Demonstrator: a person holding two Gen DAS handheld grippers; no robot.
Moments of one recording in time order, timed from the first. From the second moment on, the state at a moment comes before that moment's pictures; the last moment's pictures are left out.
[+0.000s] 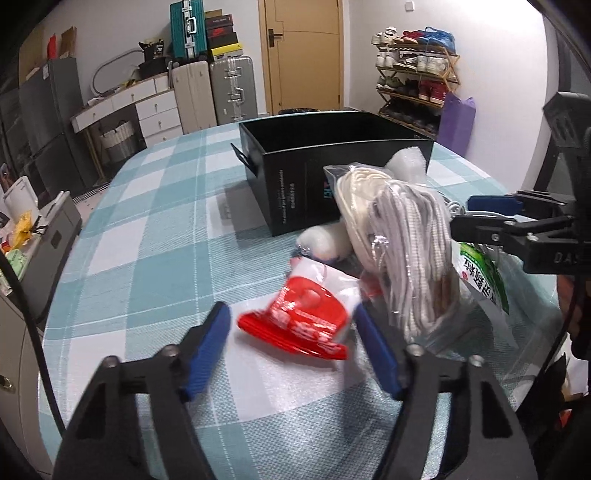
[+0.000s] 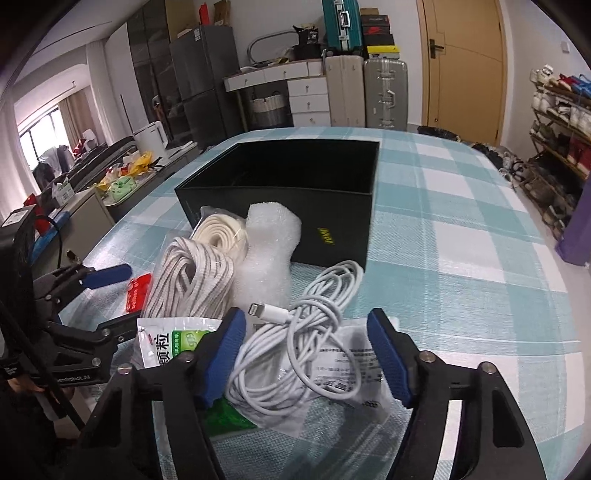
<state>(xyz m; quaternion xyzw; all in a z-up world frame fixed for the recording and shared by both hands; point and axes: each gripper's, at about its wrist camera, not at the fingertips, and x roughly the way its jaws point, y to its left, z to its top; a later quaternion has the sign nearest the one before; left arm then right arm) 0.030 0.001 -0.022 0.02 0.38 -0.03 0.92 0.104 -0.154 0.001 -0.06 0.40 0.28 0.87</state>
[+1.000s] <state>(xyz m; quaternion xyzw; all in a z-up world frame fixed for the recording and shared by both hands) 0.019 0.021 -0.011 -0.04 0.34 -0.02 0.94 0.100 -0.171 0.005 0.00 0.37 0.33 0.87</state>
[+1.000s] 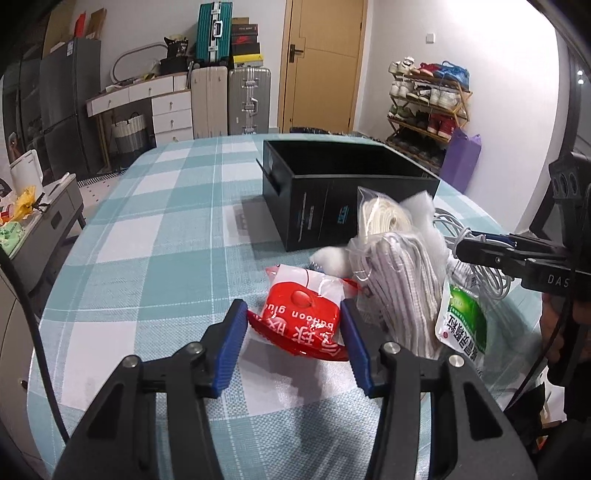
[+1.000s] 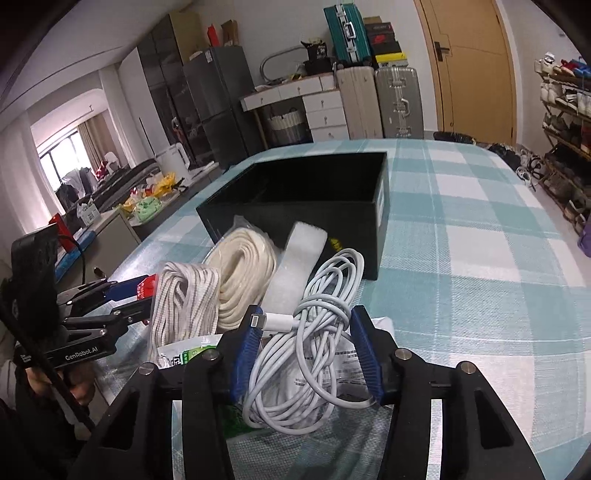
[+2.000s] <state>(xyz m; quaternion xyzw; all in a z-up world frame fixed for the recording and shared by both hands) 0.039 0.012 0.052 -0.05 0.27 -0.02 0.96 0.087 -0.184 0.073 0.01 0.29 0.36 0.89</state>
